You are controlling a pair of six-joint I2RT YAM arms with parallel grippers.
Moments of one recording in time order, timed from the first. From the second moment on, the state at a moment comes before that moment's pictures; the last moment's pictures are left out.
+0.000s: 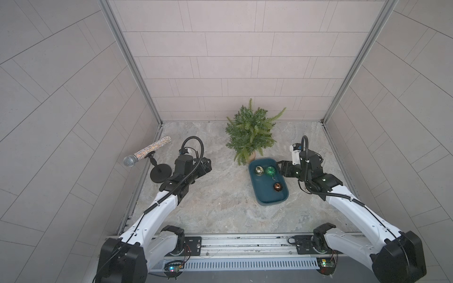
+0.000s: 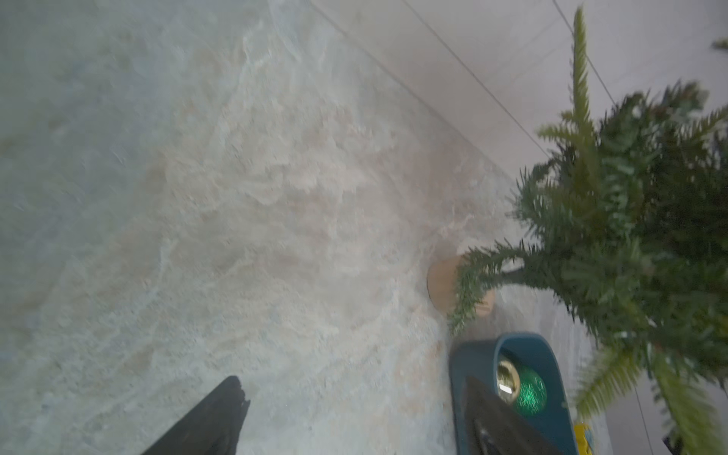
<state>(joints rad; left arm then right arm) -0.25 1.00 0.58 -0.21 0.11 -0.70 0.35 1.06 0.74 -0.35 -0.07 0.39</state>
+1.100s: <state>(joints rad) -0.26 0.80 0.48 -0.43 0.21 -0.72 0.53 1.56 0.95 -0.42 0.20 0.32</state>
